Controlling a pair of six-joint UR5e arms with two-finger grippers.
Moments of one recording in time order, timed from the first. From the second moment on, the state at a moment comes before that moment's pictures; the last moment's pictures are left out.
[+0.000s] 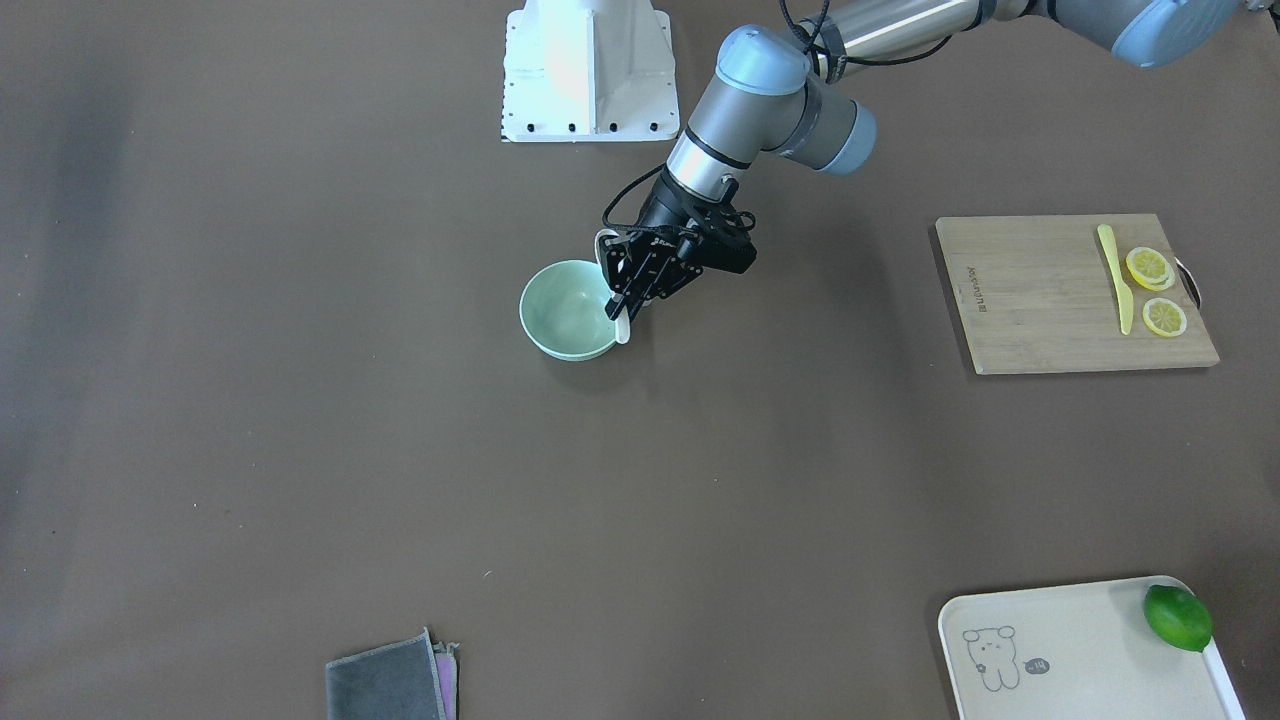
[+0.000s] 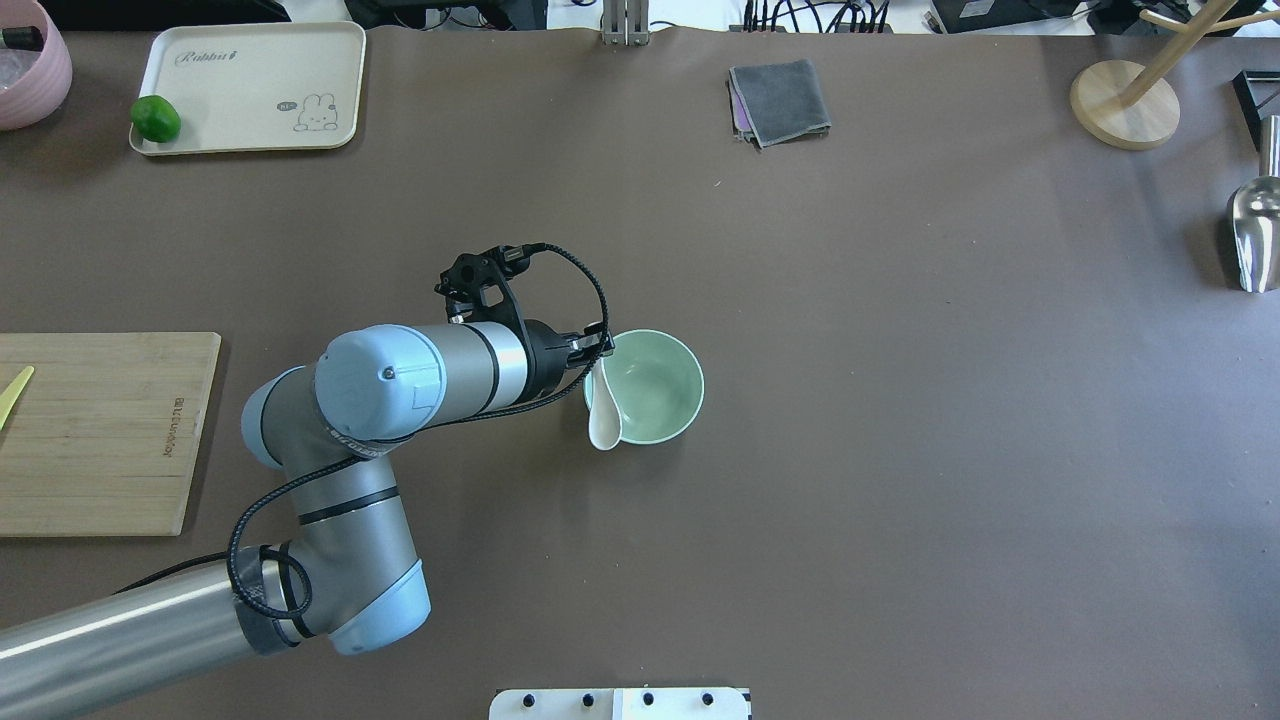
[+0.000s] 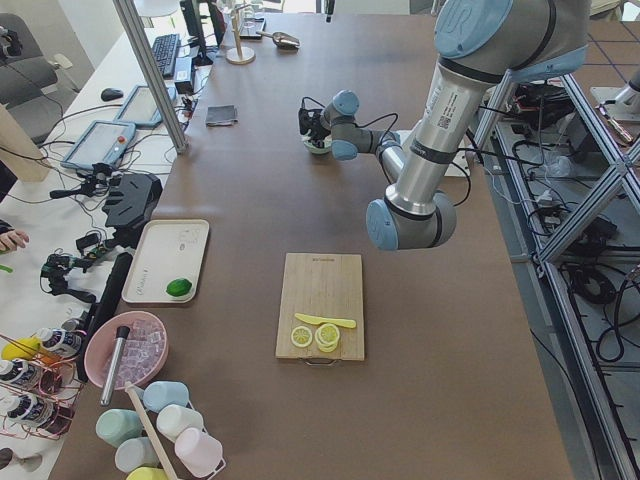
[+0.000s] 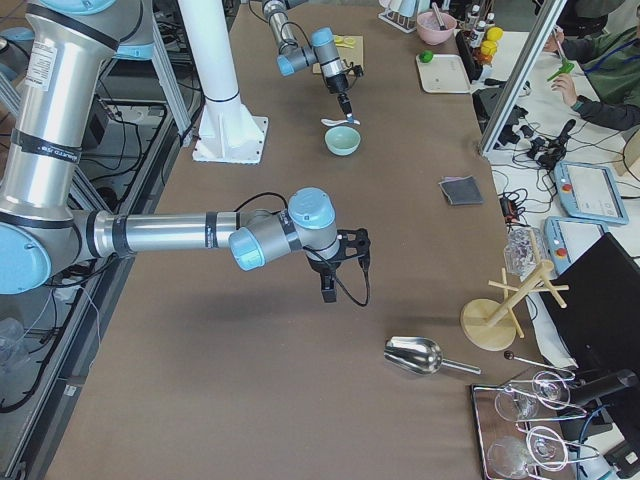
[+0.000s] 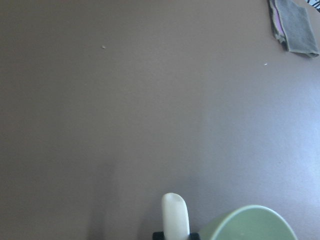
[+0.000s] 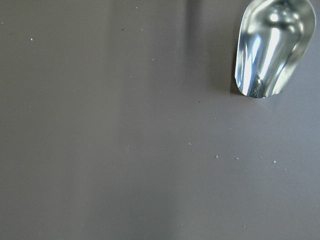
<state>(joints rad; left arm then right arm) -0.44 -2.17 -1.59 -2.29 -1.56 -1.59 1.36 -1.86 1.91 -1.19 2.31 0.37</state>
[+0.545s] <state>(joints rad) -0.44 -2.24 -1.51 -2.30 -1.50 -1.64 1.36 -1.87 1.91 -1.19 2.31 0.37</state>
